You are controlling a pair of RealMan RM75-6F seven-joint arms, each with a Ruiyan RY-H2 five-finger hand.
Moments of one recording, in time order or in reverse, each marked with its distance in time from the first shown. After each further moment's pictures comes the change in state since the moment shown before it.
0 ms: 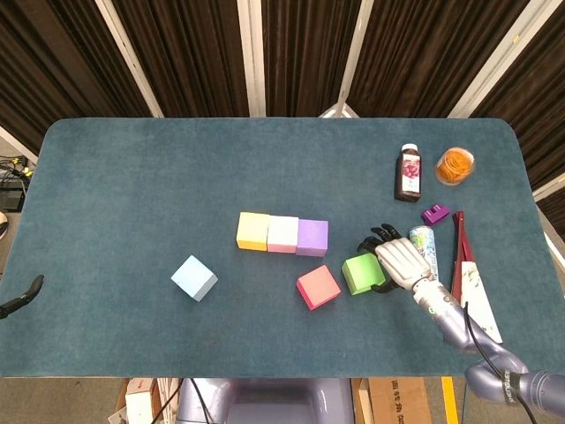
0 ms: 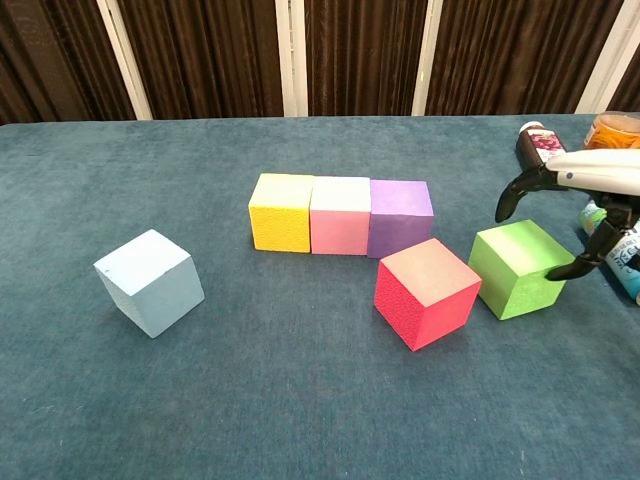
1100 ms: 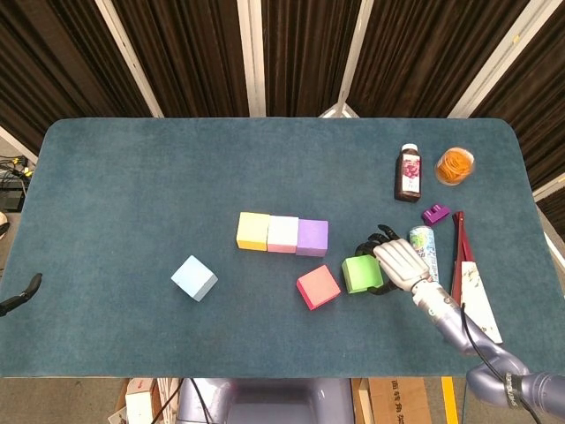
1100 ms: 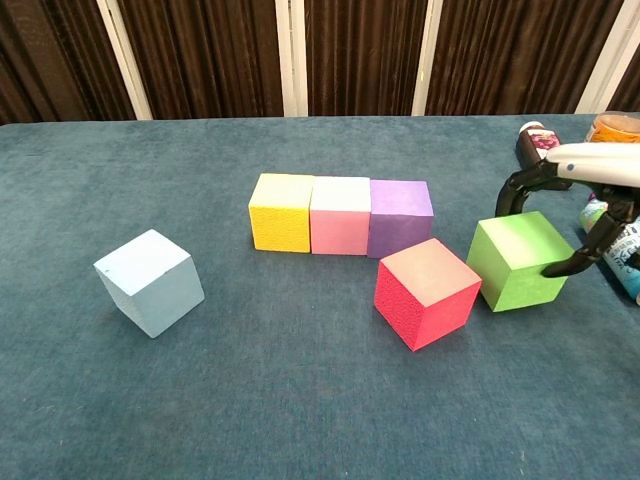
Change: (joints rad) left arm 0.004 -0.002 -0.022 0.013 -0.005 -0.017 0.003; right arm 0.004 0.031 -0.012 -0.041 -0.012 0.033 0.052
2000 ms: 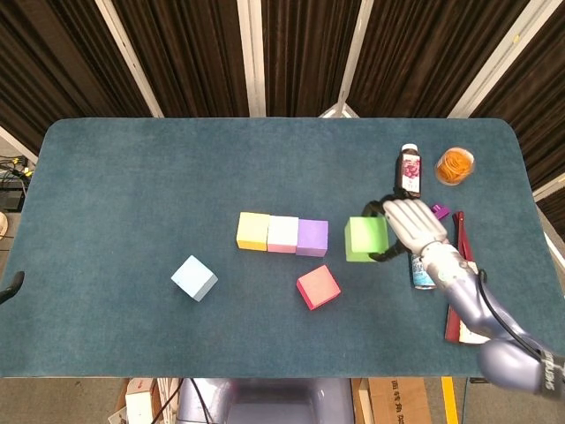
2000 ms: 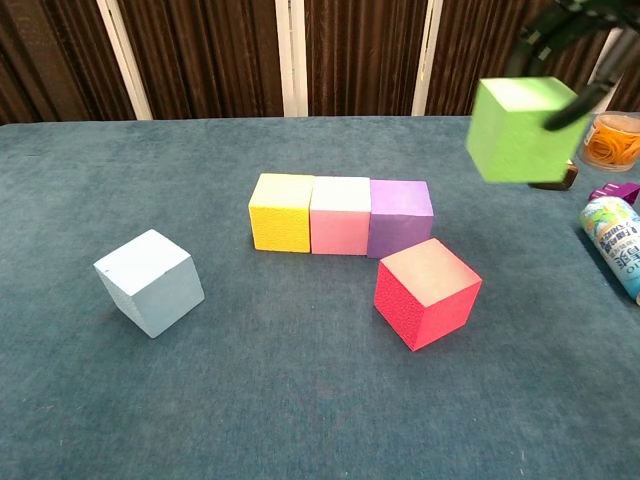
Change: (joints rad) left arm -0.022 0.008 -0.031 0.006 -0.149 -0.108 0.312; right arm 0.303 0.381 0.129 -0.412 0.755 -0.100 -0.285
